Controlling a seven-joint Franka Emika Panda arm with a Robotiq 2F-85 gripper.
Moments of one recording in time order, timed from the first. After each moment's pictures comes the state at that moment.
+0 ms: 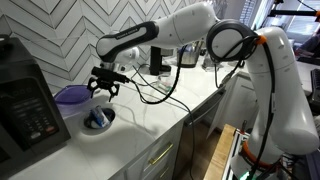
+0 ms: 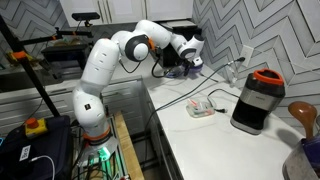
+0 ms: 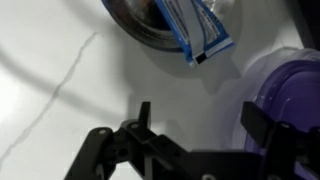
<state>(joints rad) 0.15 0.56 0.09 -1.48 0.41 2.19 0.70</state>
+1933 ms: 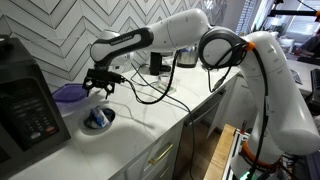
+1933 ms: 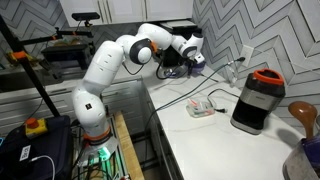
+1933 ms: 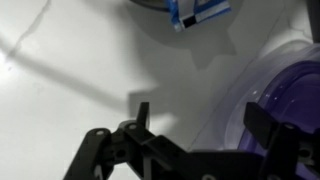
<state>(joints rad) 0.19 0.65 0.07 -1.34 0.28 2.21 0.71</state>
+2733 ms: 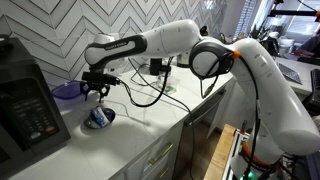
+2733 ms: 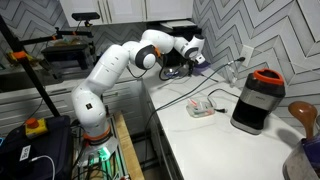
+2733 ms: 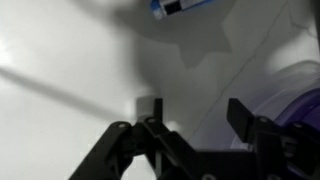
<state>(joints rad) 0.21 0.77 0.07 -1.16 0.26 2.14 0.72</state>
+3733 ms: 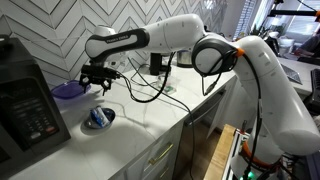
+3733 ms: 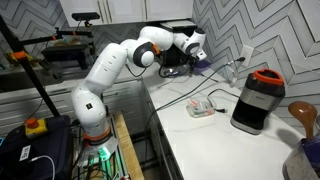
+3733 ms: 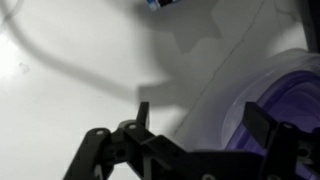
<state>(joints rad) 0.21 0.73 0.03 -1.16 0.25 2.10 0.77</state>
